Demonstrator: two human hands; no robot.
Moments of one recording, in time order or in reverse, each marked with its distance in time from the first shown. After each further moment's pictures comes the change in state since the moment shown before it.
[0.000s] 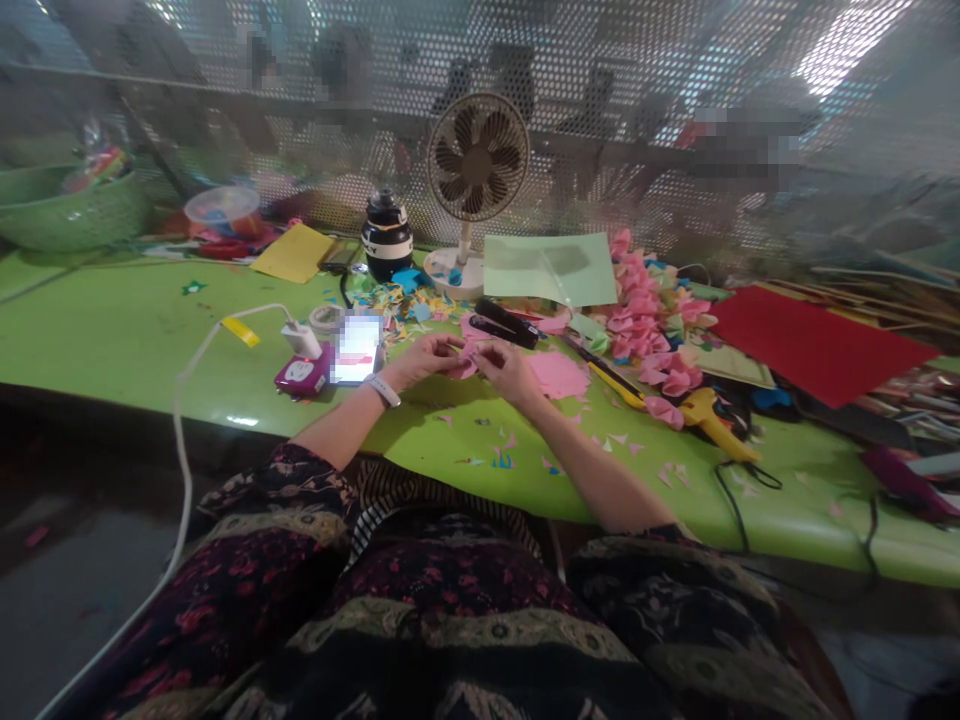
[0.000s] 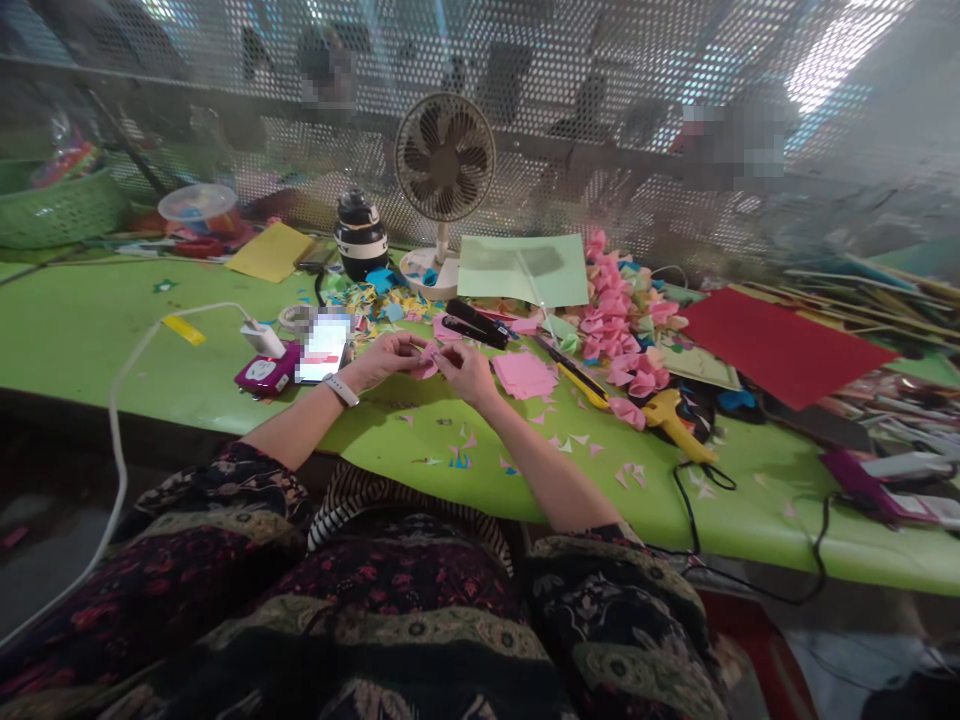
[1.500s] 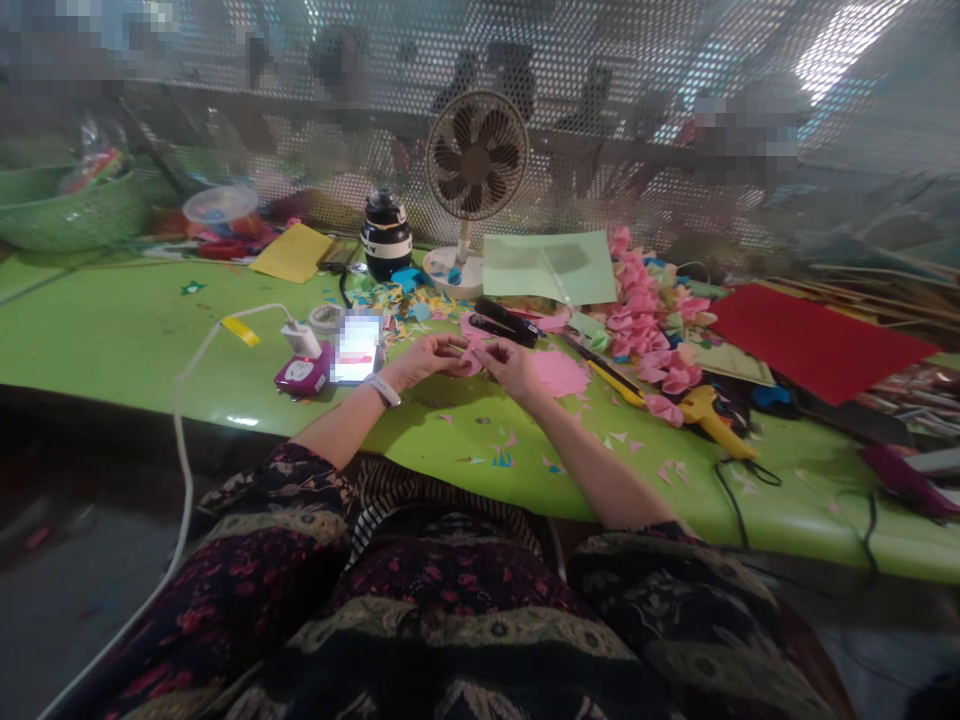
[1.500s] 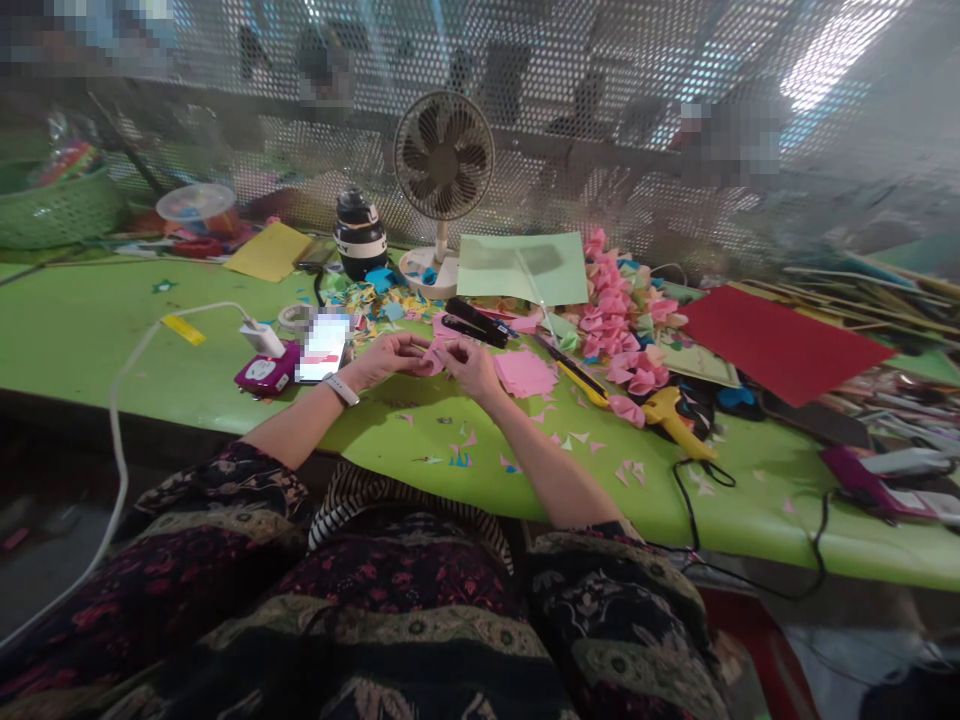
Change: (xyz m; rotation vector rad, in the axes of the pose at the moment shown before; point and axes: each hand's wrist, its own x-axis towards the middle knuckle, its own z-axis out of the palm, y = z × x) left_hand -0.005 0.007 0.006 -0.049 -0.006 -0.048; right_hand 0.006 0.000 -0.001 0.166 0.023 0.076
